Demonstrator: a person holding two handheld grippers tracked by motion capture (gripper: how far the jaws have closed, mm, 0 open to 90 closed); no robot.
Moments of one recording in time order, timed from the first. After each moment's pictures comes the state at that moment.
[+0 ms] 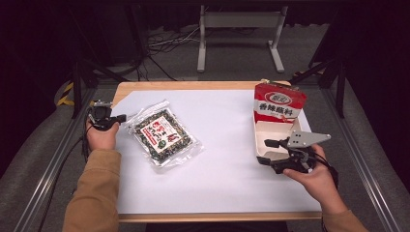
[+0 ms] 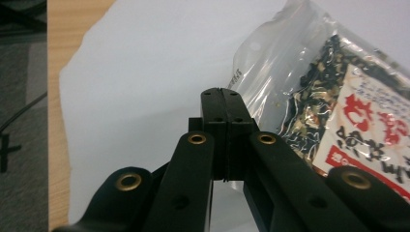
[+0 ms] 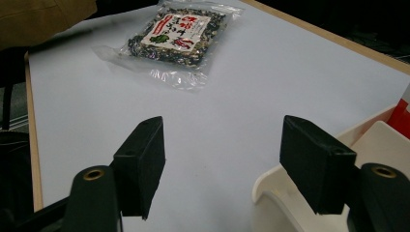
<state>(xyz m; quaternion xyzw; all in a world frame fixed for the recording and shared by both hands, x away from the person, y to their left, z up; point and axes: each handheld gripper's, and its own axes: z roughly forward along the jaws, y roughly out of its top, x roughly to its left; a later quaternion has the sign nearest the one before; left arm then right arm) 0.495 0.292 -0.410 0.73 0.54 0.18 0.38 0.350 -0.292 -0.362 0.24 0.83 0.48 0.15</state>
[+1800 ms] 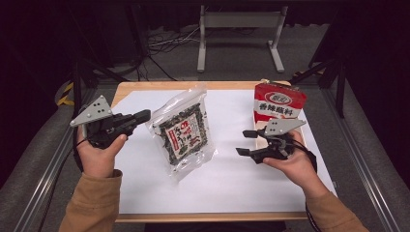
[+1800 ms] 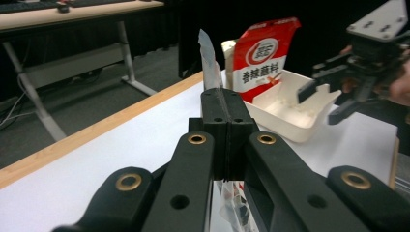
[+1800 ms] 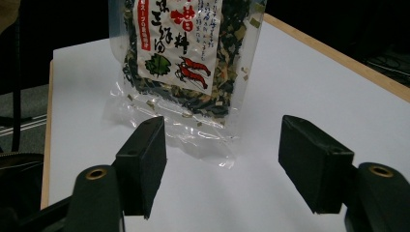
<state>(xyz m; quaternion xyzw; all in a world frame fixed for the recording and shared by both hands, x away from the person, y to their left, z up) 0.353 0.208 -0.268 0.75 0.26 0.18 0.58 0.378 -0.235 -0.342 0.19 0.84 0.50 0.12</state>
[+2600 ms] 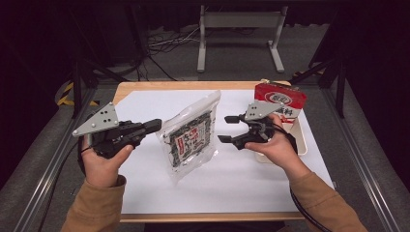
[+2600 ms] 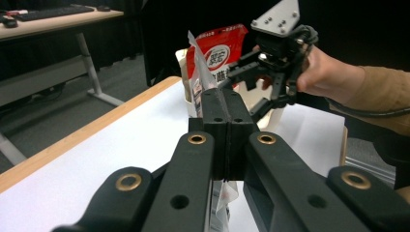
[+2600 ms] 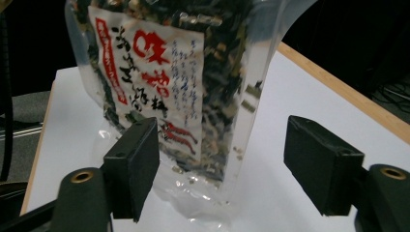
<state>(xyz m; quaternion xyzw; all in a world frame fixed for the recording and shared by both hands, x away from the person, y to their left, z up) 0.332 0.189 -0.260 0.77 0.20 0.16 0.59 0.419 -0.191 -0.327 0.15 0.83 0.52 0.12</state>
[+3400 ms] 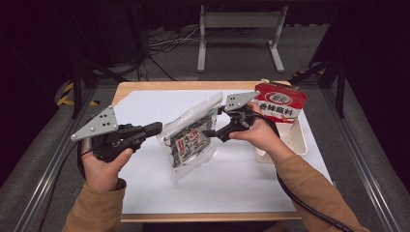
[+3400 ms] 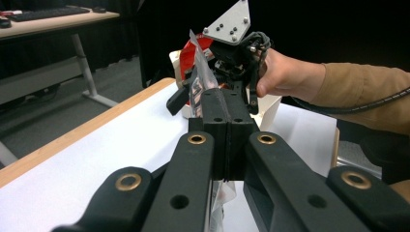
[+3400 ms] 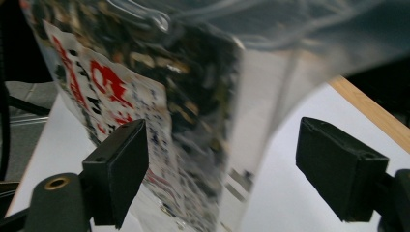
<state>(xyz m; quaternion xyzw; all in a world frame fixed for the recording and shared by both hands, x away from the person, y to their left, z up) 0.327 0.190 -0.263 0.76 0.20 0.15 0.60 0.457 -0.147 -0.330 0.09 0.85 0.52 0.08</state>
